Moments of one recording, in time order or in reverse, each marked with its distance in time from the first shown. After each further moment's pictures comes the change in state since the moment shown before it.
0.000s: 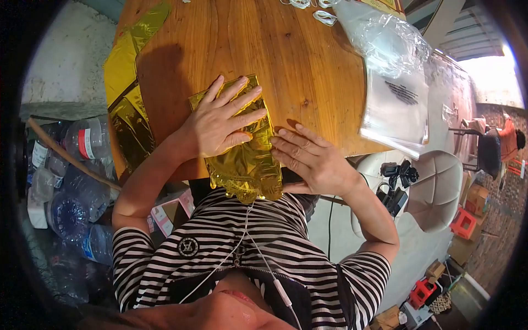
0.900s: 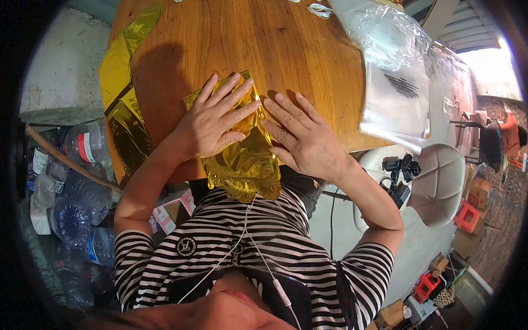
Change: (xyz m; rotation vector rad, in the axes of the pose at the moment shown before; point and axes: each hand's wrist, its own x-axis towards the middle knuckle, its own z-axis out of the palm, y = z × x) left_hand 0.001 0.002 -0.005 -0.063 0.016 -0.022; right_hand 0.030 0.010 0.005 -0.095 0.076 0.146
